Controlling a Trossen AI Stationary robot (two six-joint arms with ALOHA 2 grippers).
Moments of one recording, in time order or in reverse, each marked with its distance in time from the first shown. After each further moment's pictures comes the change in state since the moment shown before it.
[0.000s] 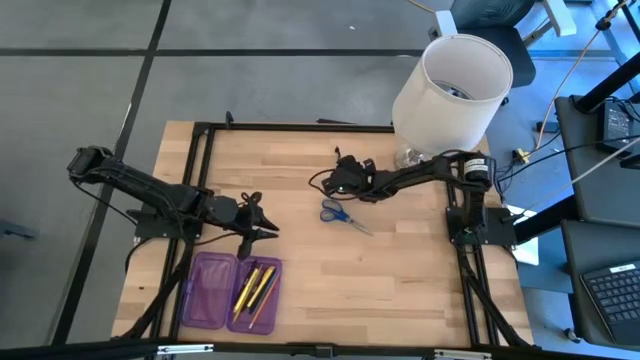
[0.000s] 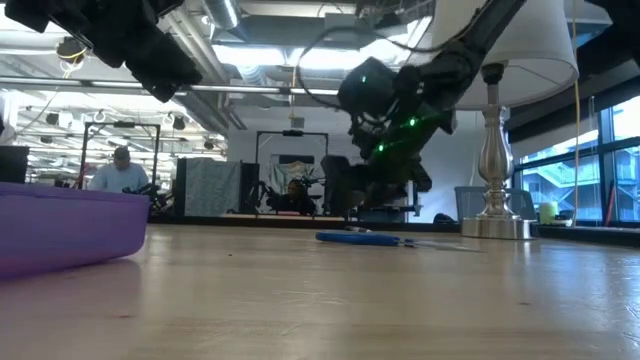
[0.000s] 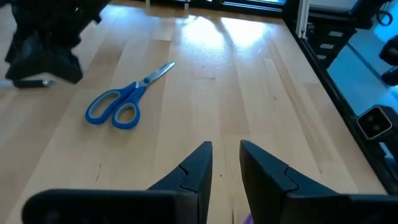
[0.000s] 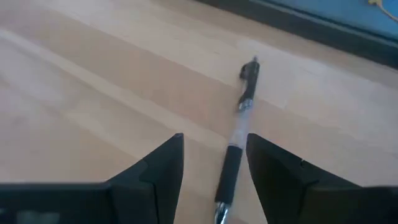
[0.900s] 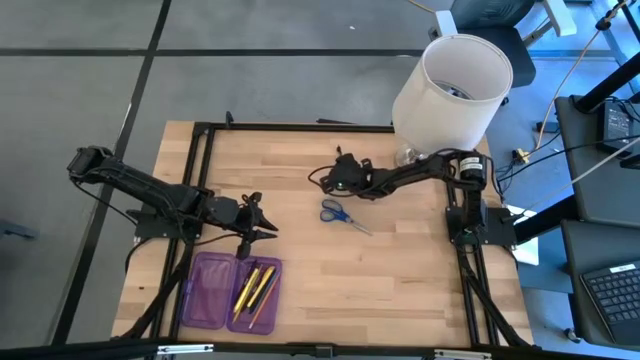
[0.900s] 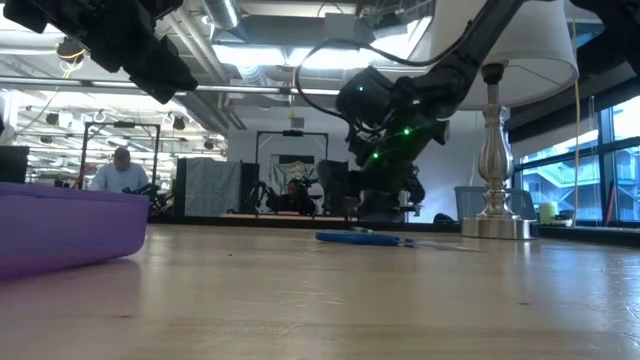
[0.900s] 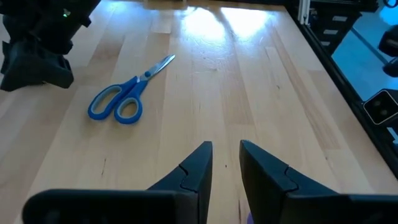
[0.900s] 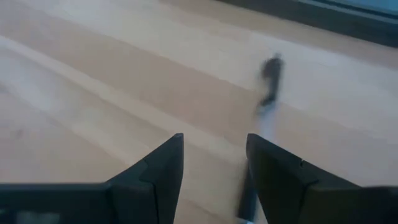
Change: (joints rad) left arm 0.000 0.000 0.000 -0.031 0.003 0.039; right arm -0.033 0.041 0.001 0.088 -0.059 0.005
